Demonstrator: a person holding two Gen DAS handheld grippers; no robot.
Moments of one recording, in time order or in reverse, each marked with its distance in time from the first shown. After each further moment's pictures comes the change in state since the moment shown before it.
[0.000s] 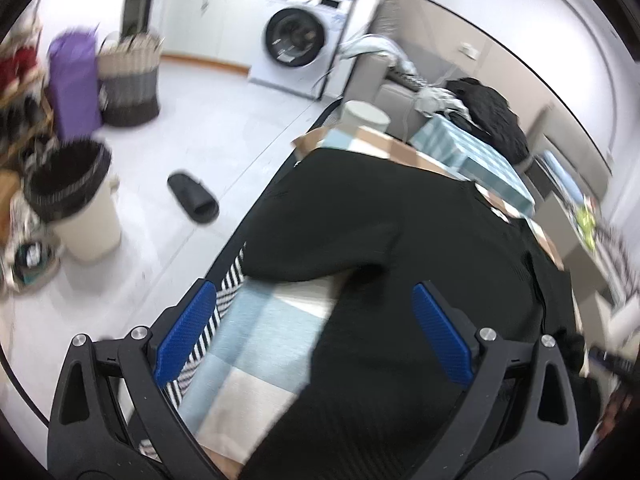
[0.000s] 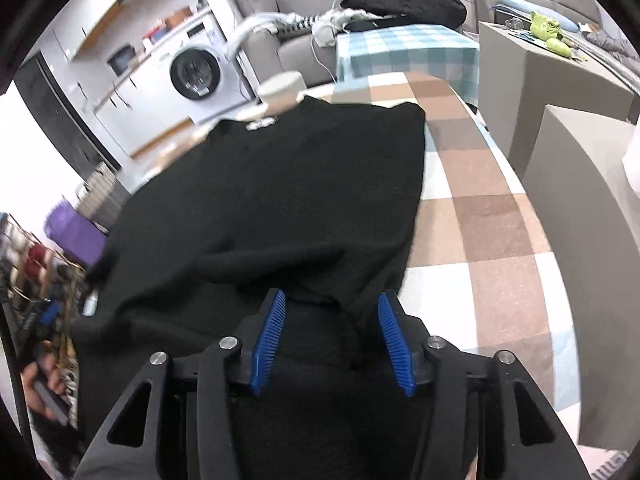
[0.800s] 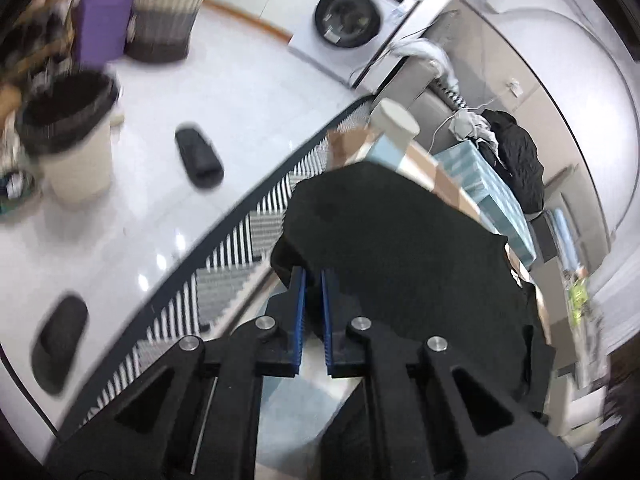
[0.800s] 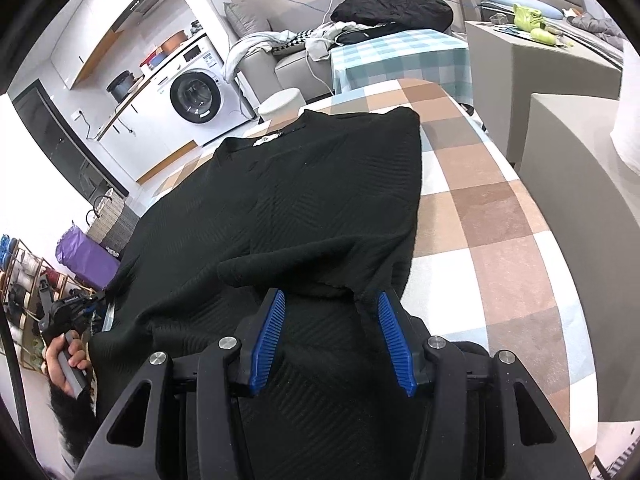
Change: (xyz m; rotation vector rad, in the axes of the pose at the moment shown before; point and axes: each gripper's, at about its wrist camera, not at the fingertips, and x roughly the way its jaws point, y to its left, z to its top) left arm 0.078 0.036 0.051 -0.186 0.026 -0.008; right arm -0.012 -0.002 -0.015 0.072 -0.052 0.024
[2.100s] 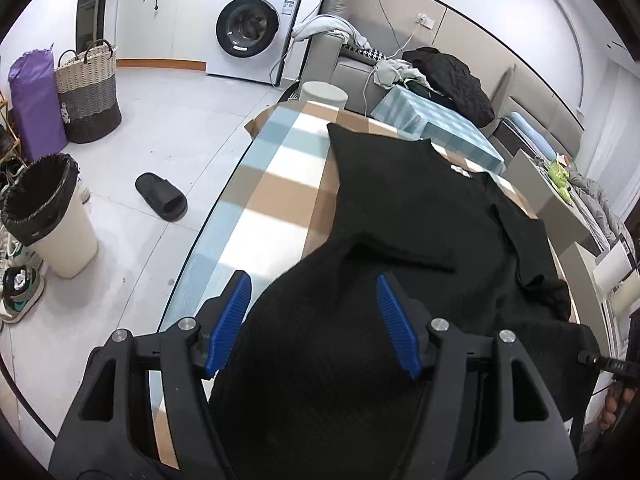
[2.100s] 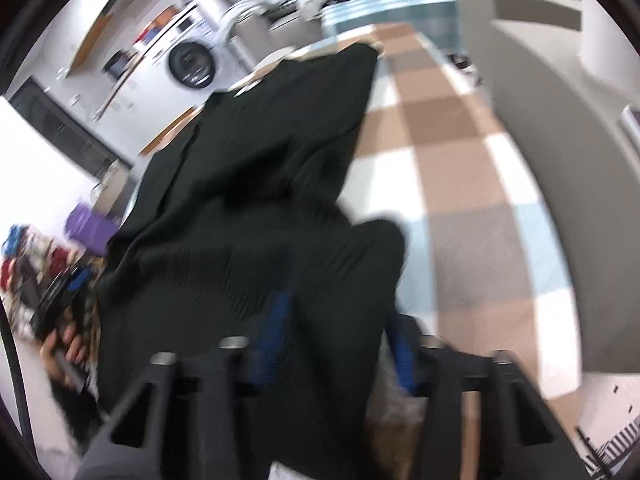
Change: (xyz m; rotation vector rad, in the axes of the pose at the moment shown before) left arm -0.066 -0.018 -0.078 0.358 0.031 -0.071; right arm -0.028 -0.051 -0.054 0.011 0.185 0.066
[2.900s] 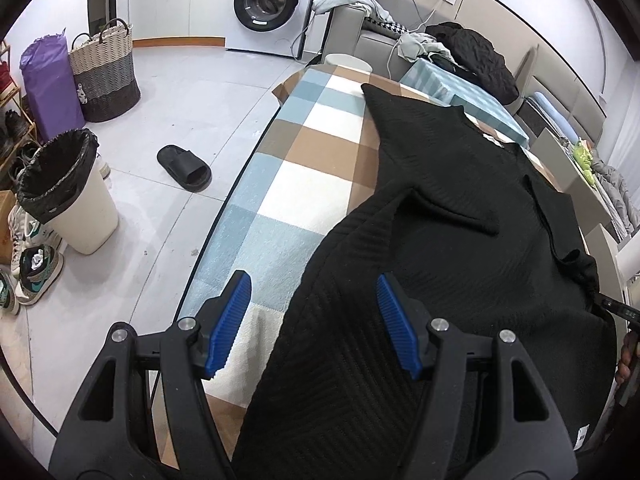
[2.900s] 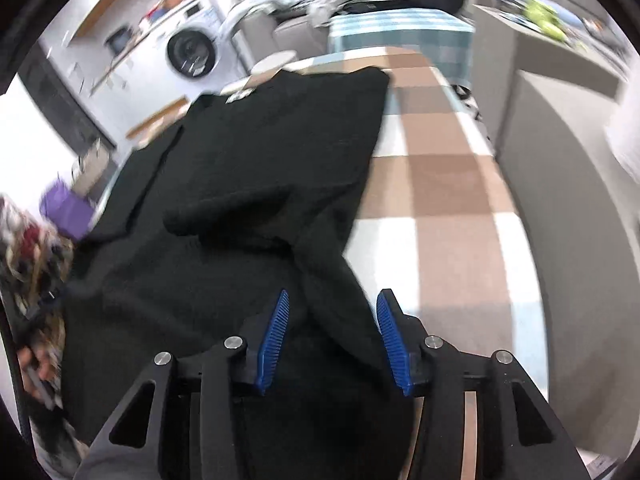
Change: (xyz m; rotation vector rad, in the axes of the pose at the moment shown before) left arm 0.018 0.016 -0.019 -0.014 0.102 0.093; right arm 0.027 0.012 0.051 -0.140 -0.037 -0.150
